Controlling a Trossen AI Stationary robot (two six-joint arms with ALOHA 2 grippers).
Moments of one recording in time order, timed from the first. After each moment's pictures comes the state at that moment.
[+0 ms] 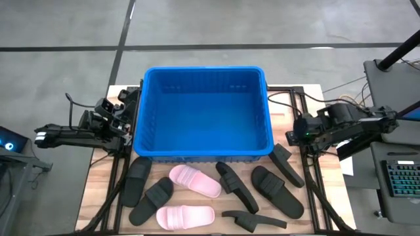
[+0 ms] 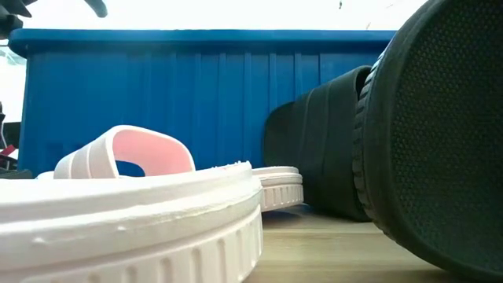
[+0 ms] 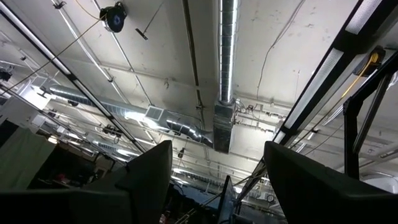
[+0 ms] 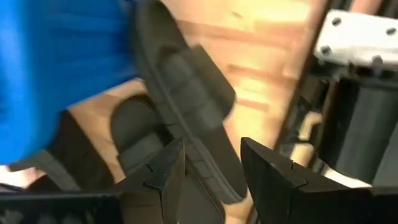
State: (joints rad) left arm 0.04 0.53 0.34 0.99 -0.27 -0.18; right arm 0.14 0.87 1.08 -1.57 -0.03 1.53
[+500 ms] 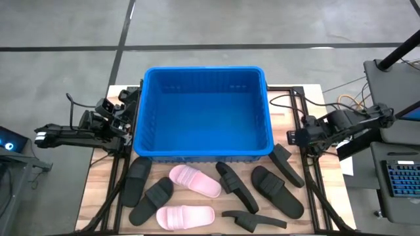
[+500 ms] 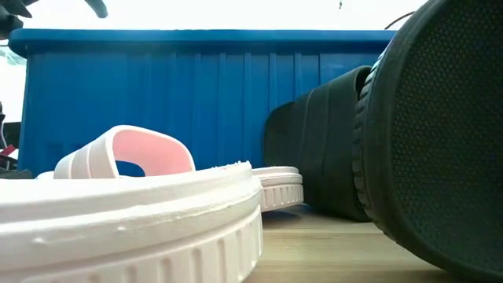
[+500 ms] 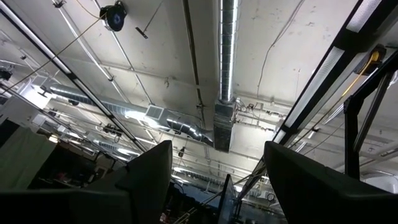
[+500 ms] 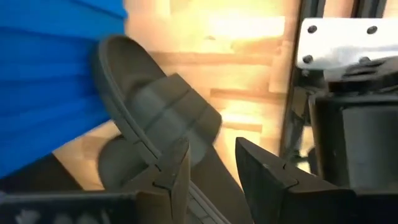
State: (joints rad) left arm 0.04 0.53 0.34 0.98 -0.27 -0.18; right arm 0.30 0.80 0.95 -1.55 0.15 1.83
